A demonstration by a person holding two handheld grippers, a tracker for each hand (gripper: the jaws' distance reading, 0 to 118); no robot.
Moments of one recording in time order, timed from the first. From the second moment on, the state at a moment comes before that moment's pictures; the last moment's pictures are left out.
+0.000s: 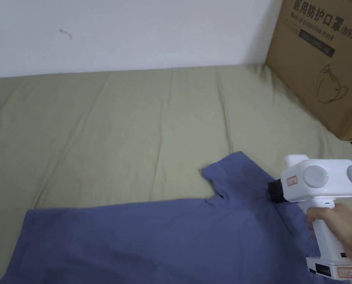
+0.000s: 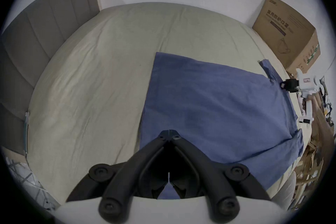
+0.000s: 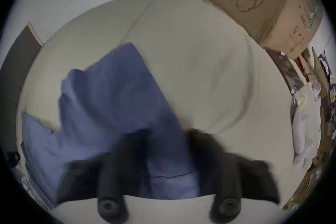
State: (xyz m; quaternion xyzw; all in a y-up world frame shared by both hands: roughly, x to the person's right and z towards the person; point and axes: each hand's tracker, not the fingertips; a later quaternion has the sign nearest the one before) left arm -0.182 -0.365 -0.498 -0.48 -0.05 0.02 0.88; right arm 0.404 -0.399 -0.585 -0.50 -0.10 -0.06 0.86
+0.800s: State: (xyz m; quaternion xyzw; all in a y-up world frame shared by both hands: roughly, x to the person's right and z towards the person) left arm -0.187 -0.408 -0.689 -0.52 -0.01 0.04 0.85; right arm 0.401 -0.382 -0.577 -0.49 -0.09 -0.05 0.87
